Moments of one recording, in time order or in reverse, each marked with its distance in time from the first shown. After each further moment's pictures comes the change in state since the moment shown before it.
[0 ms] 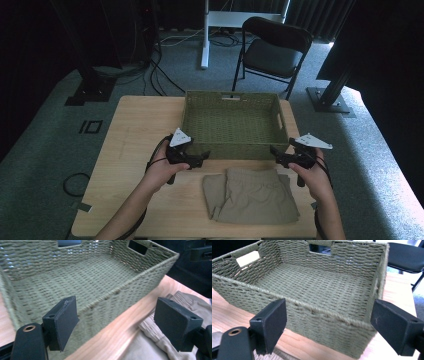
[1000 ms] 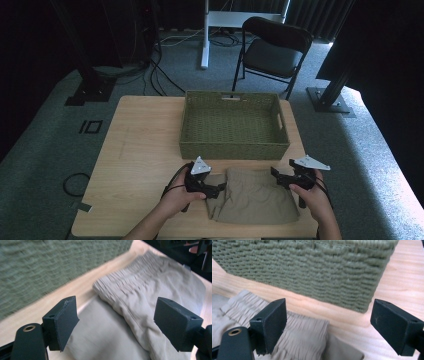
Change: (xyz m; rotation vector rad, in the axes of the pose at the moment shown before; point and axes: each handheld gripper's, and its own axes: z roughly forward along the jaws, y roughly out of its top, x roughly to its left) left arm -0.064 -0.055 0.029 0.146 -0.123 -0.011; right arm 0.003 -0.065 -0.008 0.094 0.011 0.028
